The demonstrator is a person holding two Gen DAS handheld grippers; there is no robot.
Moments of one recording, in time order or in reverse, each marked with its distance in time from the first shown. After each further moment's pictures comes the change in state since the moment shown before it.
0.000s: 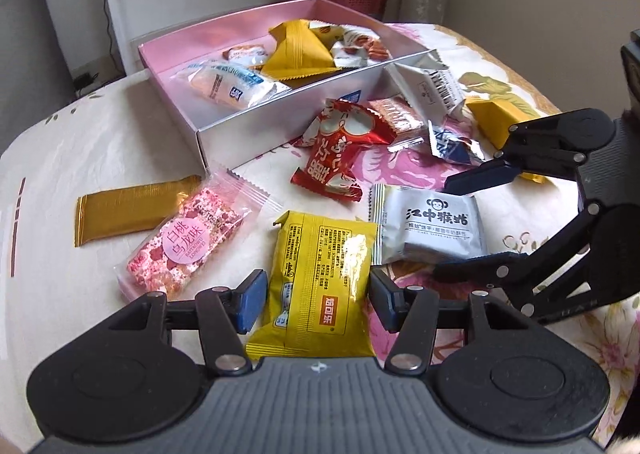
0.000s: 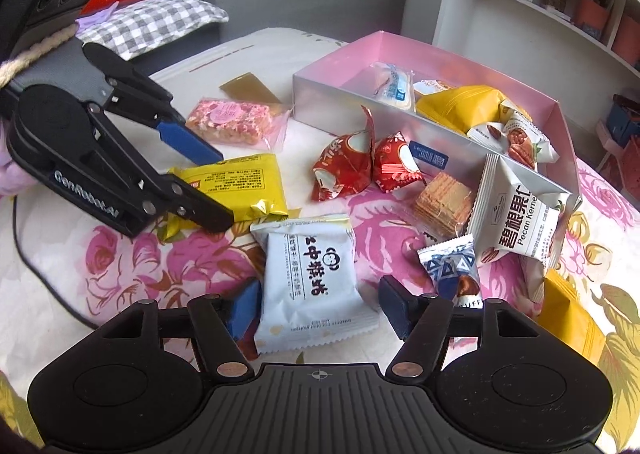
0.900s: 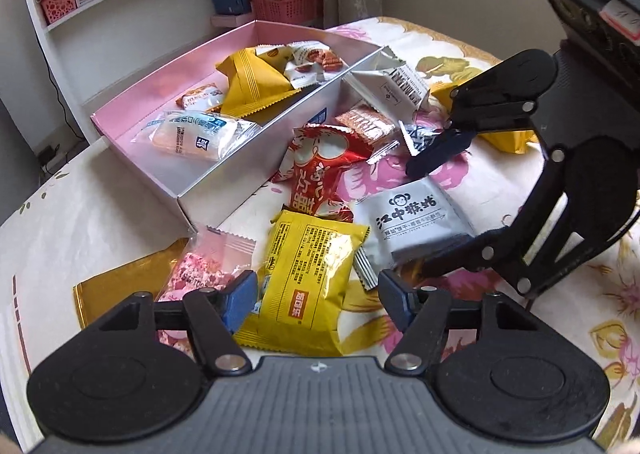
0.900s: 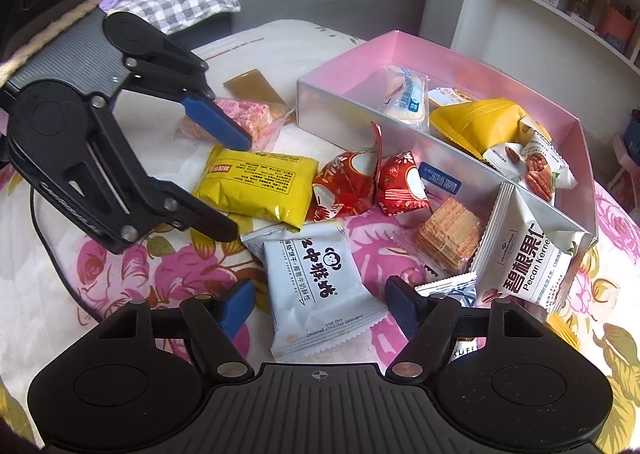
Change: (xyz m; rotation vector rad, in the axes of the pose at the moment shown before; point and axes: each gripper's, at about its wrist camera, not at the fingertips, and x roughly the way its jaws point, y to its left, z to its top) left arm 0.004 0.001 0.015 0.268 -0.042 -0.044; right arm 0.011 -0.007 0.019 -0.068 0.041 0.032
